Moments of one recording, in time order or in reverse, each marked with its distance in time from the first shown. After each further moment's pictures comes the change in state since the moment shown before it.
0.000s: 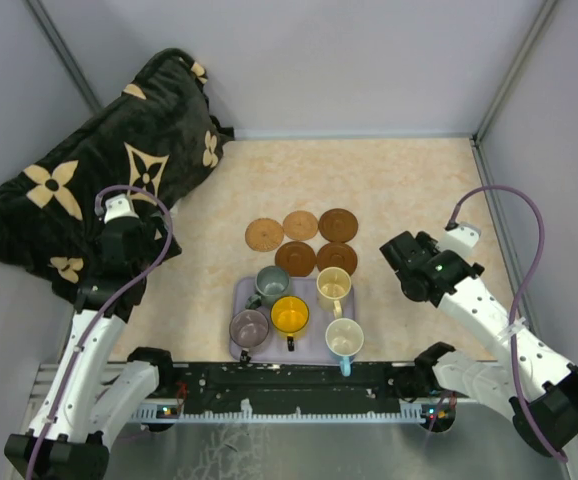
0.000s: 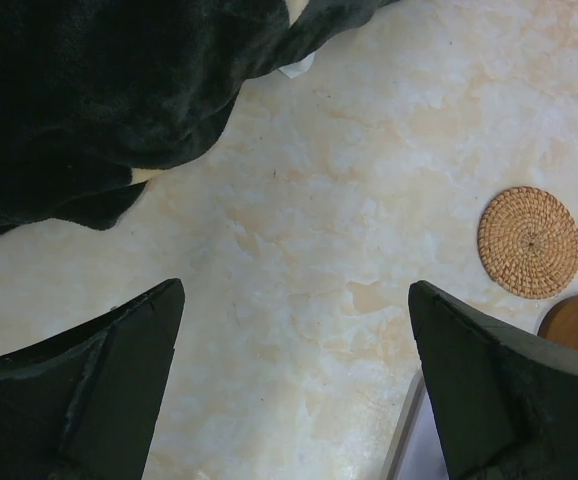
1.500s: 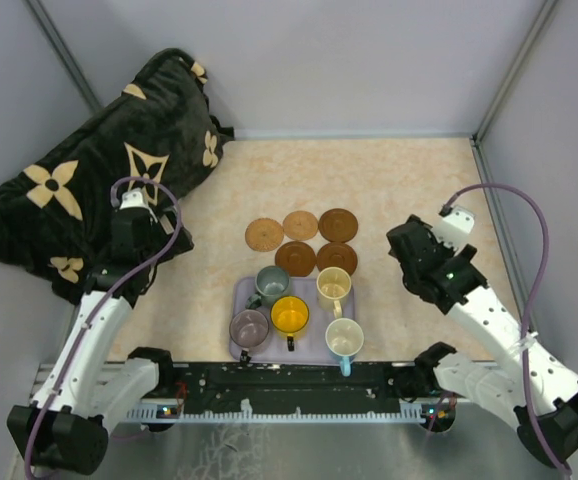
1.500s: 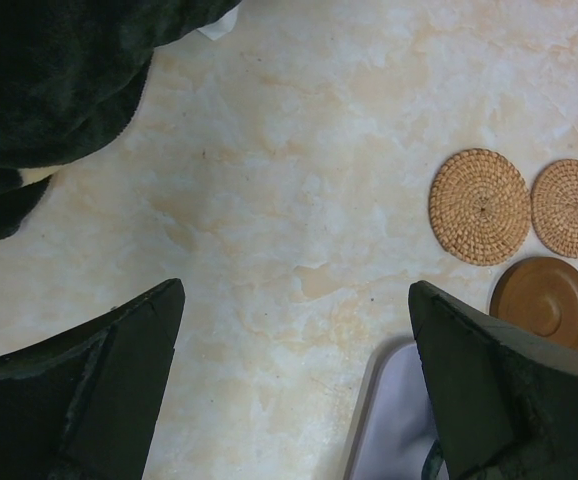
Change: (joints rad) left arm 0.001 0.111 0.001 0.054 0.139 -0.030; right arm 0.000 -0.092 0.003 0.291 -0.058 -0.237
